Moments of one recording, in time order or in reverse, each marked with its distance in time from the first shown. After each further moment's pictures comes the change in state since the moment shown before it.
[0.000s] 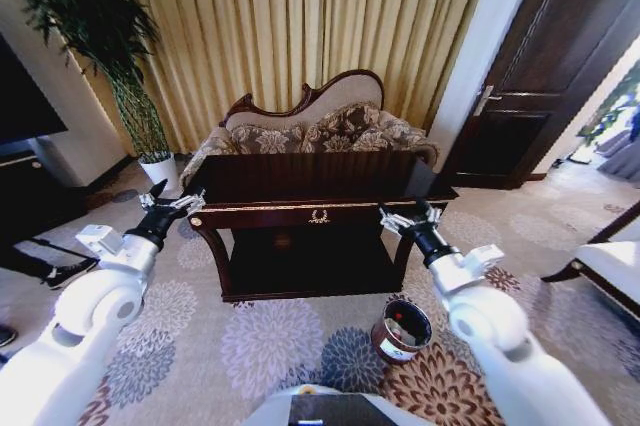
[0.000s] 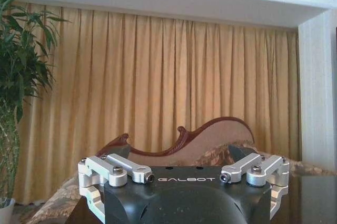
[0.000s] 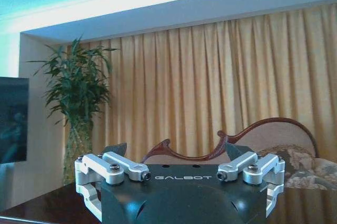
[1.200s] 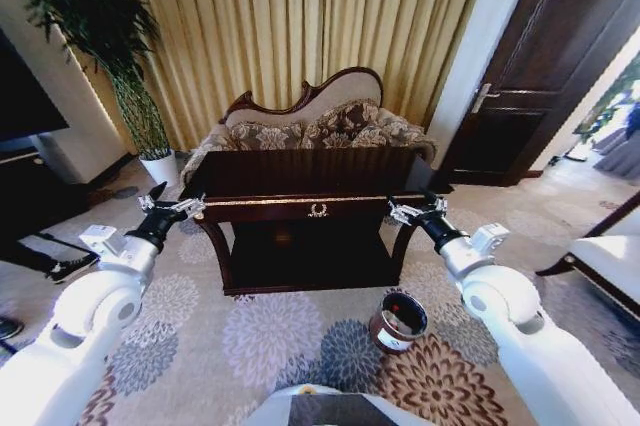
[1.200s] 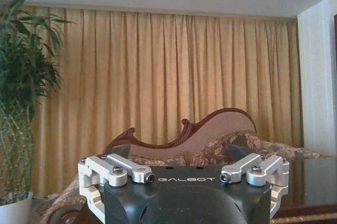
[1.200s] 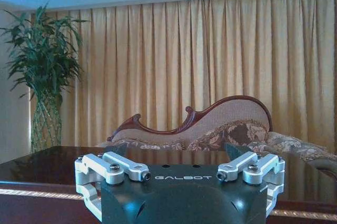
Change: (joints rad) left arm 0.022 -0.001 -0.005 0.015 0.043 -0.003 0.005; right arm 0.026 -0.027 0.023 -0.175 -0.020 0.002 0.000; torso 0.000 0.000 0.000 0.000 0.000
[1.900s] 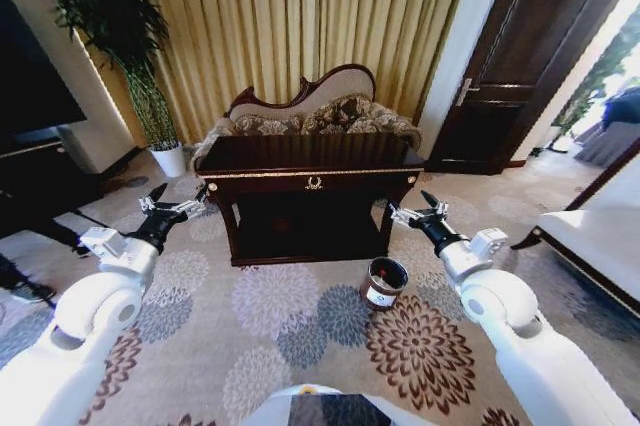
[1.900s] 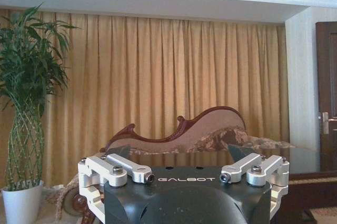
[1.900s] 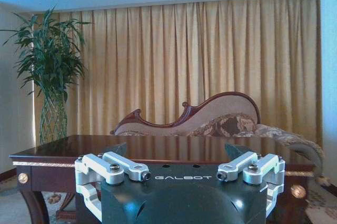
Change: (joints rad) left arm 0.006 -0.003 0.001 0.001 0.001 -0.008 0.004; right arm -0.012 0.016 0.003 -0.018 -0.019 0.013 0.000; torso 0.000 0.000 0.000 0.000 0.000
